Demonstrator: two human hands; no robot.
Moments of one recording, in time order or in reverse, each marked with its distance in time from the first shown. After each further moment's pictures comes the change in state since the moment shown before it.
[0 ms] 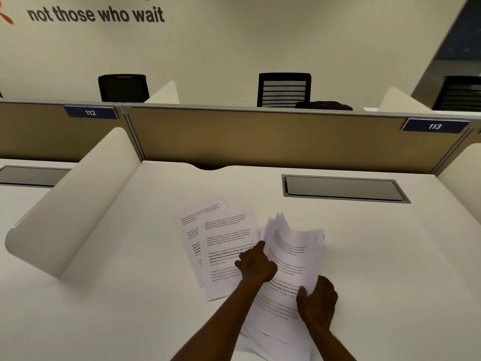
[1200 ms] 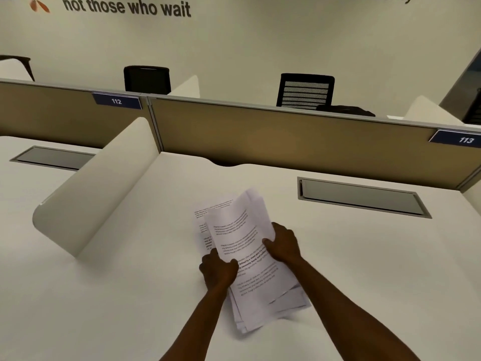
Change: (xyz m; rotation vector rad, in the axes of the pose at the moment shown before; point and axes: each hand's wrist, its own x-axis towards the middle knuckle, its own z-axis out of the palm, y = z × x) left_hand -0.019 -0.084 -0.055 -0.466 0.351 -0.282; right_hand 0.051 -0.151 0.016 -0.087 -0.497 -0.475
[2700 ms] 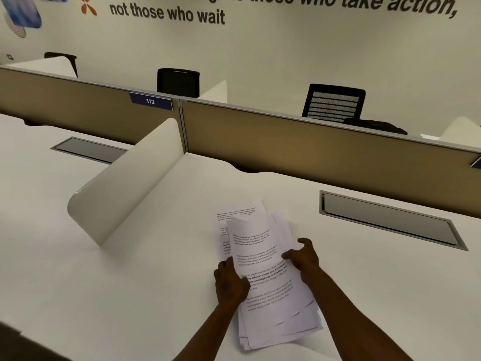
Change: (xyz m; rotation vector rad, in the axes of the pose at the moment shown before) left_hand 0.007 -0.030 0.002 0.175 -0.005 0.121; right_hand 0.031 0.019 0.018 0.533 0.034 0.440
